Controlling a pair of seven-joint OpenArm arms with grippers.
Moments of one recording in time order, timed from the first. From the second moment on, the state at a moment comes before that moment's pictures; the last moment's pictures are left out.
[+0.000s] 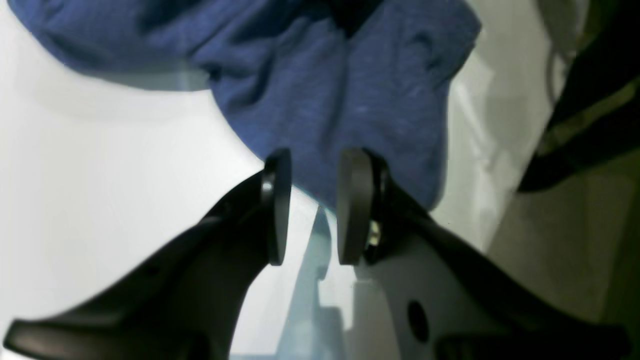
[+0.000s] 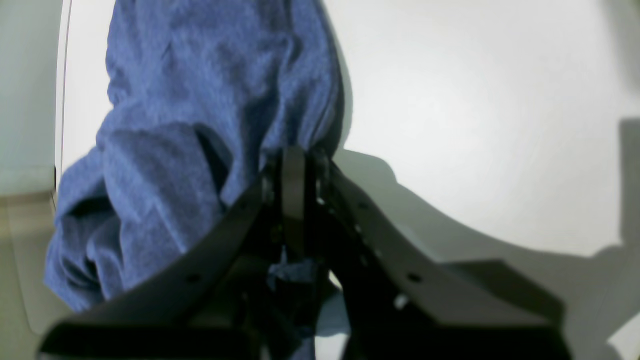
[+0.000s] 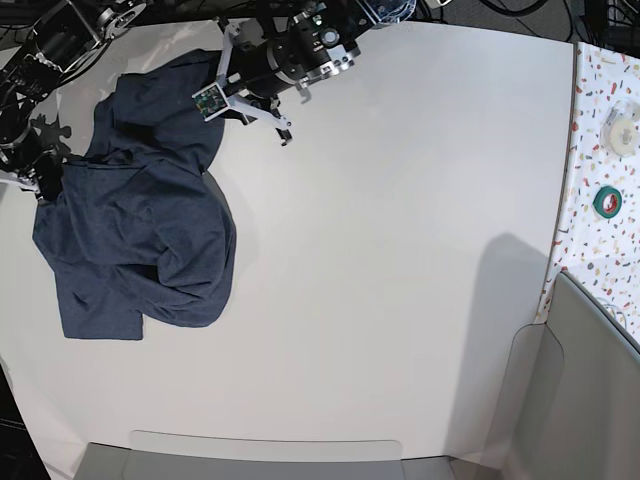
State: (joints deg) left arm 5.5 -2.1 53.4 107.3 -1.3 -10.7 49.2; right arm 6.6 16.0 55.0 66.6 43.6 12.6 -59.5
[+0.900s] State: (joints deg) left arm -7.1 8.7 53.9 73.2 -30.2 -19.9 36.0; right arm 5.1 16.9 54.6 66.8 44.7 13.3 -60.0
